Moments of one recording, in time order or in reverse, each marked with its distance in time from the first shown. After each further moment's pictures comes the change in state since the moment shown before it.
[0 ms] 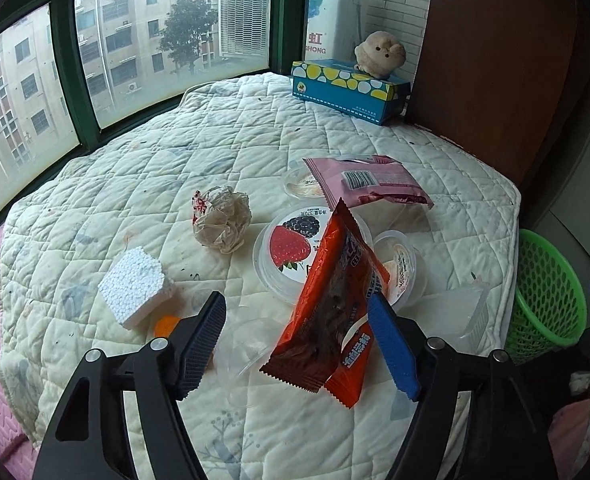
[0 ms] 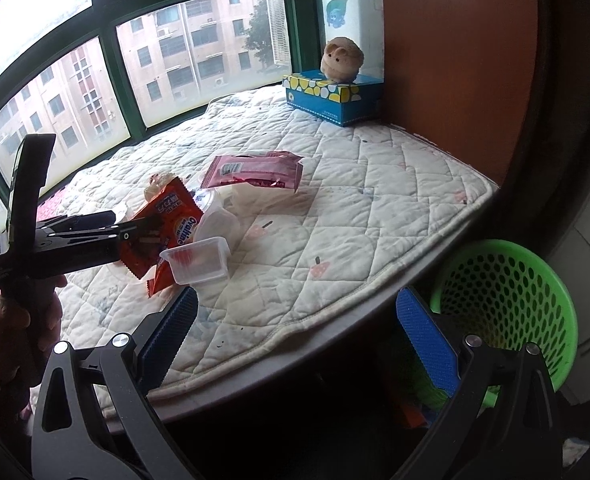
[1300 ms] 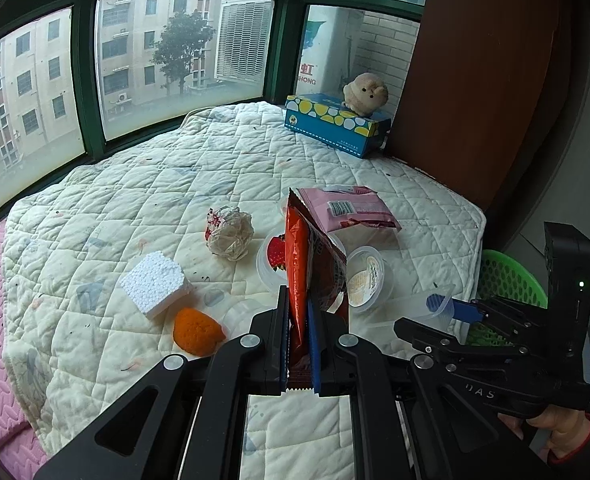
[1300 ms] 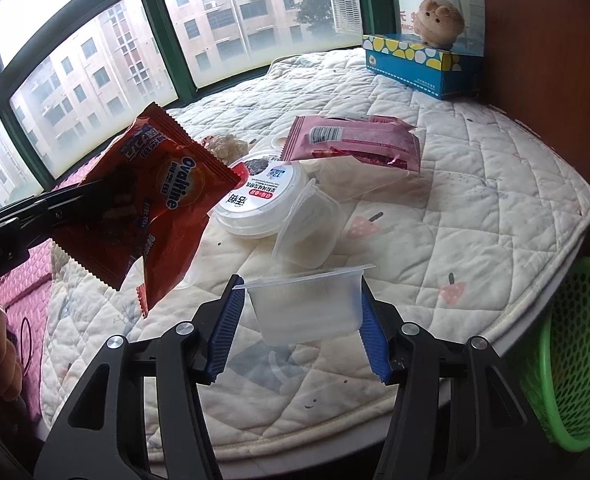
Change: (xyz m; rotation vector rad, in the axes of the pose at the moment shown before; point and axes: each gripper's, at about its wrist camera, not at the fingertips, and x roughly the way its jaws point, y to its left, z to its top) left arm -0.059 0.017 -0.012 -0.031 -0.095 -0.087; right arm 0.084 0.060 0.009 -0.074 0.091 0.192
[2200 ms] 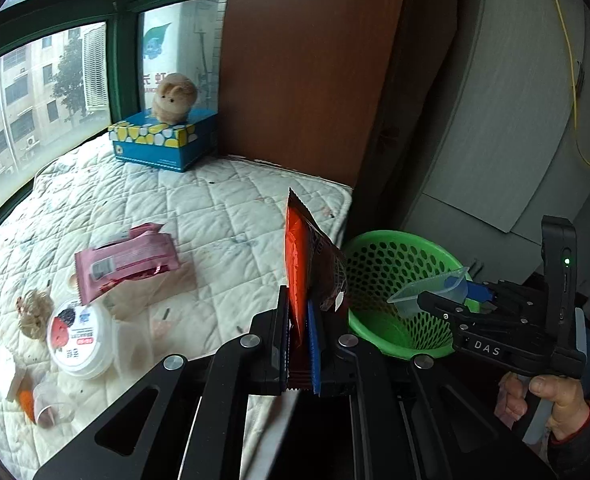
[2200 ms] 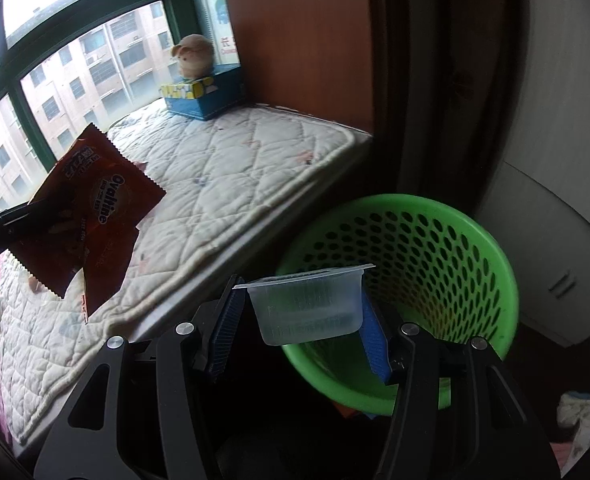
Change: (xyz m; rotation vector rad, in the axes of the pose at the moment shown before) left arm 0.055 -0.208 0.034 0.270 0.042 -0.277; right arm -0.128 -0.207 -0.072 0.314 -0.085 -0.350
